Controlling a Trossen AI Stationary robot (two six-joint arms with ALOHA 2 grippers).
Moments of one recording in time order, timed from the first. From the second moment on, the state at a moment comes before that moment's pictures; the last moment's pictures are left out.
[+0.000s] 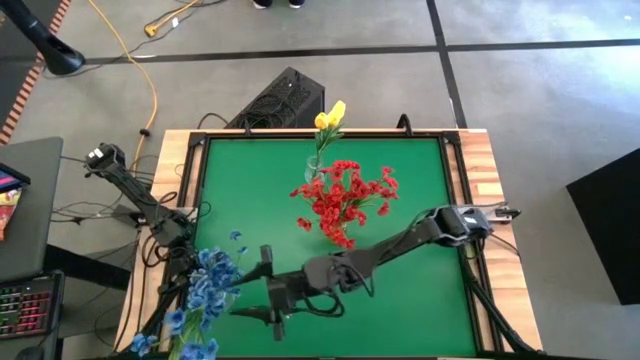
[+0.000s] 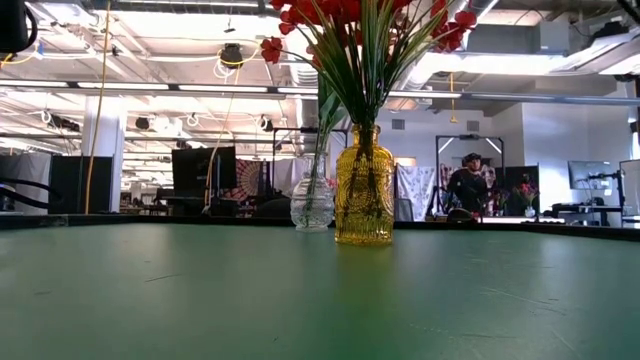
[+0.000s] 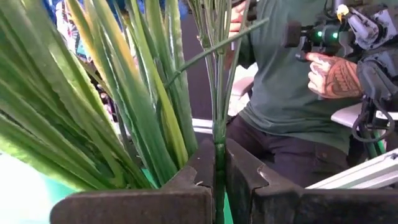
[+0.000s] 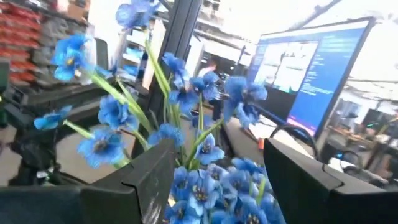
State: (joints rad) left arm -0.74 0.51 0.01 0.50 0.31 0.13; right arm 0.40 2.26 2.08 0.36 0.17 -0.33
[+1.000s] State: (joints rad) left arm -0.74 0.51 0.01 0.53 0.24 0.09; right arm 0.31 2.31 2.19 0.43 0.02 -0.16
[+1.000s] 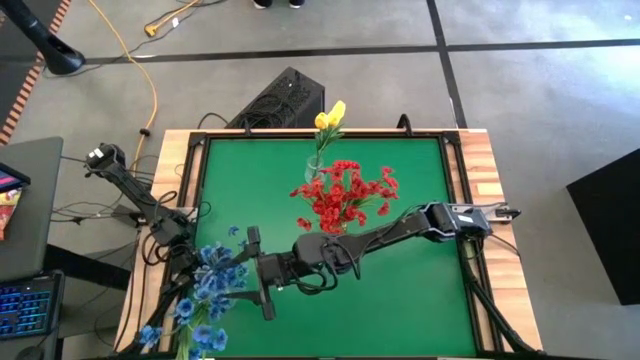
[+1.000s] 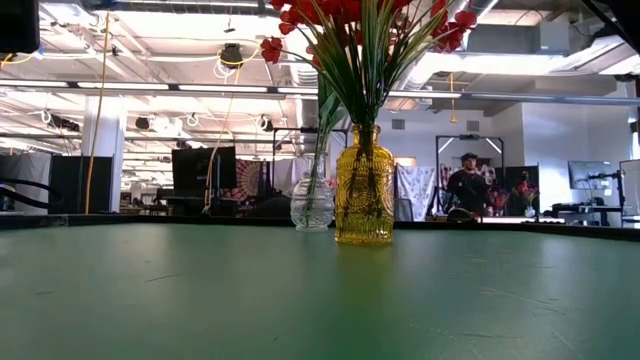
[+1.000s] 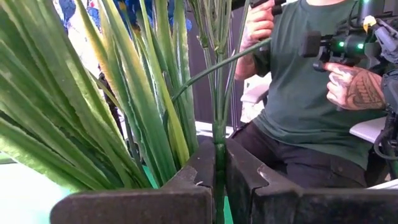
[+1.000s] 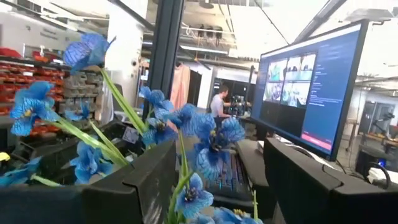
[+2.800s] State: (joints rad) left arm -0.74 0.51 0.01 0.53 0.26 -0.05; right arm 0.31 2.31 2.19 0.42 0.08 -0.15
